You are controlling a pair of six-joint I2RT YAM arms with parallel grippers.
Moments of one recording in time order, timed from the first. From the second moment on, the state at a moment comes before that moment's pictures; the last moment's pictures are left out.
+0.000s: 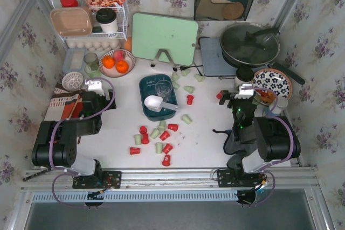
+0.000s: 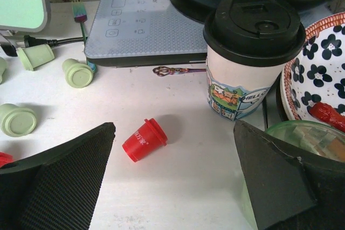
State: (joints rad) left arm -0.01 1.50 0.41 0.69 -0.03 0.02; right arm 0.04 1.54 0.22 1.29 0.07 0.04
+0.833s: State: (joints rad) left arm -0.01 1.50 0.41 0.69 -0.03 0.02; right arm 0.04 1.54 0.22 1.29 0.05 0.04
